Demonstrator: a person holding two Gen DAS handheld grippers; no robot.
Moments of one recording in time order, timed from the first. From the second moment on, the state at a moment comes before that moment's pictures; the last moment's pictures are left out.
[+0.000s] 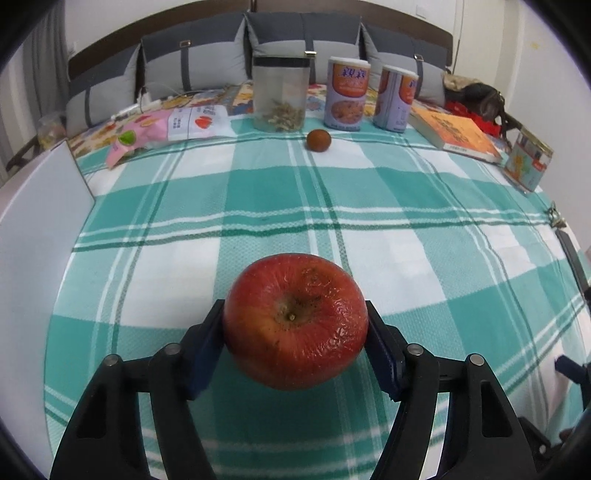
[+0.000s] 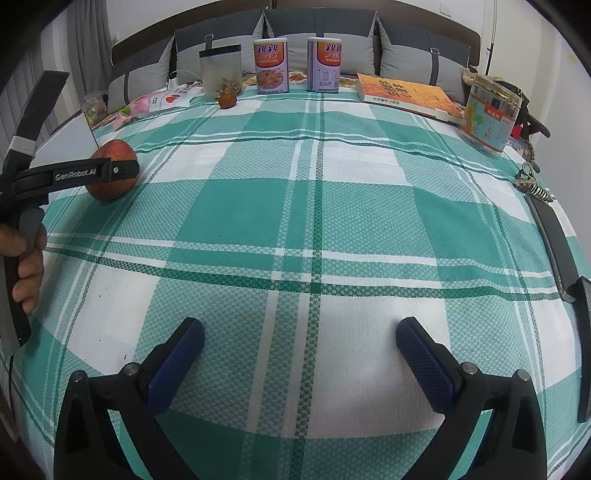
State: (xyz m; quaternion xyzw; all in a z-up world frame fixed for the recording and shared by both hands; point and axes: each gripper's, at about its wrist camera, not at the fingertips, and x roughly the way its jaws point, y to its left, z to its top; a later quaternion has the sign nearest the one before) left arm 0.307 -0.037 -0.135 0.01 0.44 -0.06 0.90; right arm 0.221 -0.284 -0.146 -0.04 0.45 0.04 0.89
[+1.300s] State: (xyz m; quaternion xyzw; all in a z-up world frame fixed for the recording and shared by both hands) left arm 0.244 -0.016 -0.160 0.02 0.45 -0.05 0.89; right arm 0.487 -0.188 -0.118 -0.06 0.43 0.18 0.88
